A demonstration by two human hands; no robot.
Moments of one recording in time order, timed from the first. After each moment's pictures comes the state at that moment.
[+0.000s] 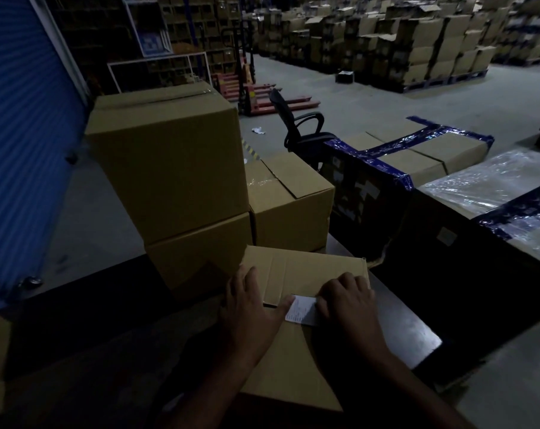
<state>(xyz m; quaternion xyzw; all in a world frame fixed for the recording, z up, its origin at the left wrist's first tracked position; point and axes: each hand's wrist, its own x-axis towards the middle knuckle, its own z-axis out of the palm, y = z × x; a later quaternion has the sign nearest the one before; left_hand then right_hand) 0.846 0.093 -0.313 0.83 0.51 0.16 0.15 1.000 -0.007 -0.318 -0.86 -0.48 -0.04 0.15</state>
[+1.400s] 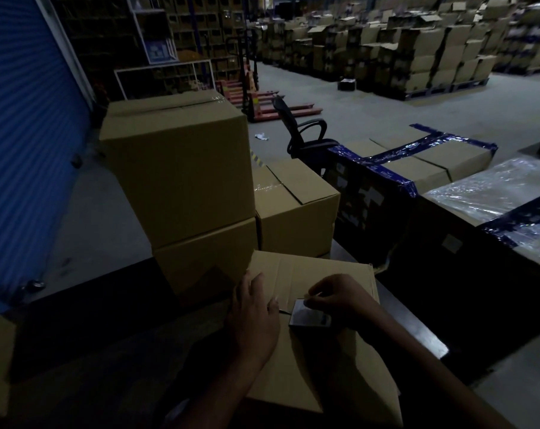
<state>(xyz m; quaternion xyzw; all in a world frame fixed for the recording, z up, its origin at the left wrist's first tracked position) 0.845 0.098 -0.312 0.82 0.50 0.17 0.21 1.008 0.025 -0.269 -0.78 -0.44 0.33 0.31</state>
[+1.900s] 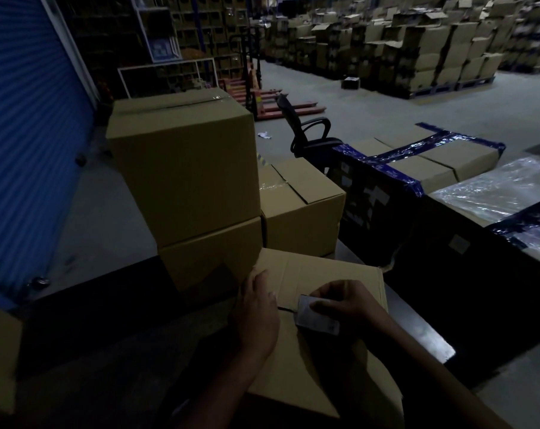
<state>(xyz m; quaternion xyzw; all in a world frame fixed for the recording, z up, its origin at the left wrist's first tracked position) 0.843 0.109 -0.311 0.82 0.48 0.20 0.23 0.998 0.014 -0.272 -0.73 -0.43 0.34 0.41</state>
